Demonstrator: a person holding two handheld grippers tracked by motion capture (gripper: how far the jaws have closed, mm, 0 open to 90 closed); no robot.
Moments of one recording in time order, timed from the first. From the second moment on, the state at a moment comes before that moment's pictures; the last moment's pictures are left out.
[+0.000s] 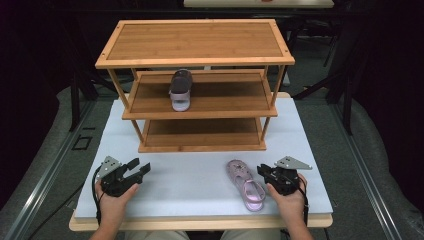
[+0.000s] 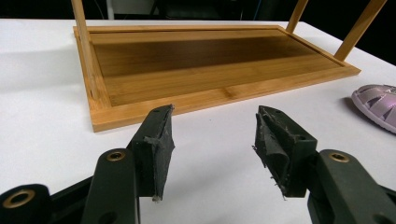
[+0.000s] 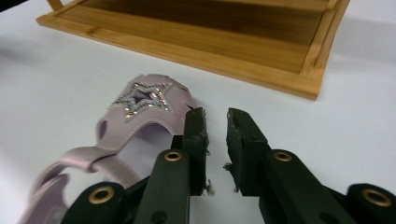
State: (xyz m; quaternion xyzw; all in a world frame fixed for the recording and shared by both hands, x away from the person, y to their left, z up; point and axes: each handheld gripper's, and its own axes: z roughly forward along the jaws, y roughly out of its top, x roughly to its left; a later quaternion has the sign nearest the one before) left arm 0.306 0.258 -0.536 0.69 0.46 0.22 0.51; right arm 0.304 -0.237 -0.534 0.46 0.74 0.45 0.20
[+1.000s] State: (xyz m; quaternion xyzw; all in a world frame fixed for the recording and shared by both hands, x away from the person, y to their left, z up) left arm 0.309 0.256 -0.538 0.70 0.46 0.21 0.51; right arm 0.277 -0.230 -0.524 0.37 0.83 0.38 0.18
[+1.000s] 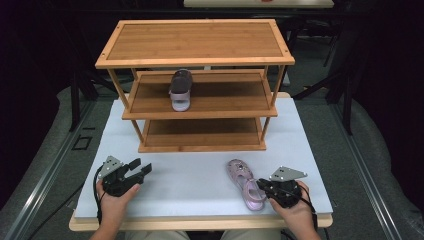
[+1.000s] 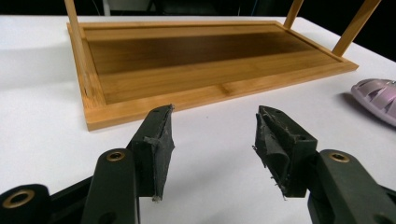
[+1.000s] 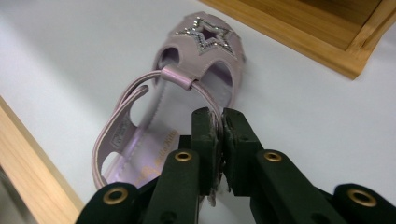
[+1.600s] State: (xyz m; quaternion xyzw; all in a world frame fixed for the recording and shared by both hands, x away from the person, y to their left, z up) left arm 0.309 0.257 -0.539 0.70 0.46 0.20 0.51; right arm 0.337 -0.202 -0.487 0.30 0.94 0.14 0.04
